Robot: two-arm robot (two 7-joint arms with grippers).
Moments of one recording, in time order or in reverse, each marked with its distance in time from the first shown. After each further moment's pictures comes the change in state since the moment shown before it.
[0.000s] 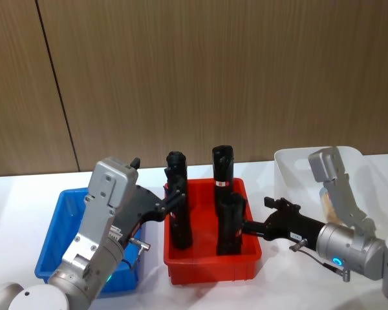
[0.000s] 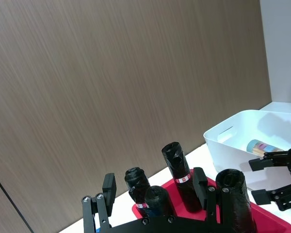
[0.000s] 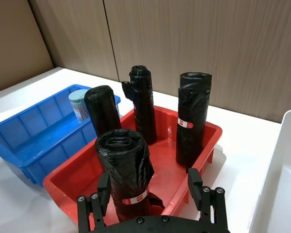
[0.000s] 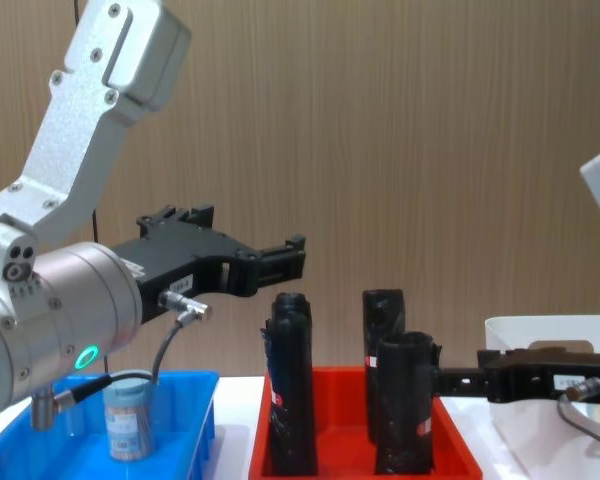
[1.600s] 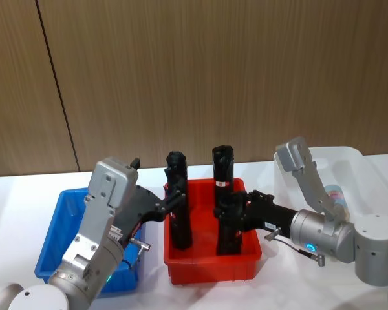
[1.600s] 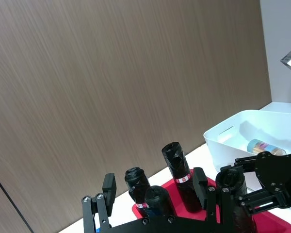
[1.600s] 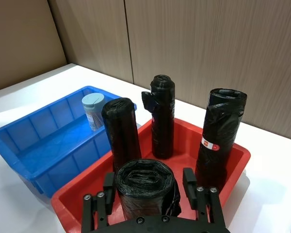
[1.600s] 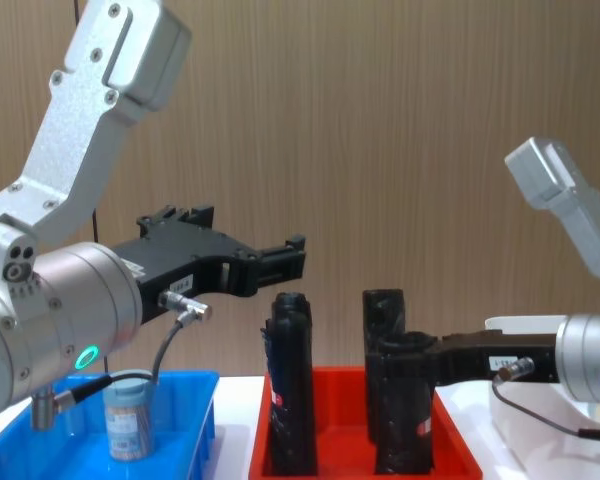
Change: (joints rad) left arm 0.000 0.000 0.000 0.000 0.000 0.000 0.000; right arm 0.113 -0.063 -0.056 0.121 -0.057 -0.018 0.035
